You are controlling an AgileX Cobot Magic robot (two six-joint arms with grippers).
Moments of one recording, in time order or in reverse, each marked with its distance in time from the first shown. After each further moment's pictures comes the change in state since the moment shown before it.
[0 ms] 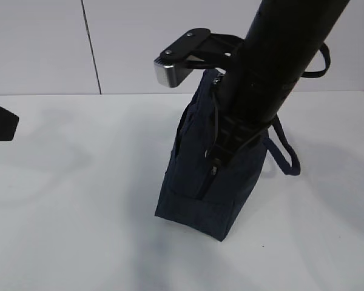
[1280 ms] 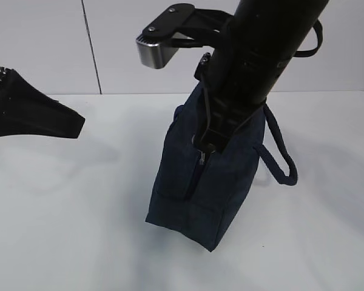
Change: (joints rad) left arm 0.231 0.301 0.000 -0.602 0.112 0.885; right arm 0.033 0.000 -0.089 0.008 0.043 -0.067
